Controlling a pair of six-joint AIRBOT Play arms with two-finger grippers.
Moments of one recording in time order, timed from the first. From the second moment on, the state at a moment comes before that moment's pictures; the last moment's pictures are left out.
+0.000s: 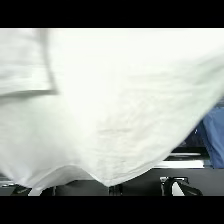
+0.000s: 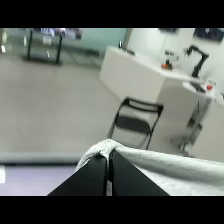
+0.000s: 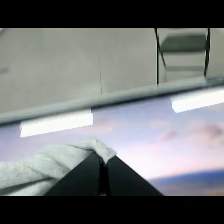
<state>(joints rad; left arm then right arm) 0.32 -0.83 1.78 0.80 -1.02 -1.42 -0.36 -0.95 1.91 -1.23 1.33 1.62</state>
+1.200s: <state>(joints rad) 0.30 -1.58 1.41 0.86 -1.25 -1.43 -0.22 -1.77 1.80 -1.21 1.30 1.74</state>
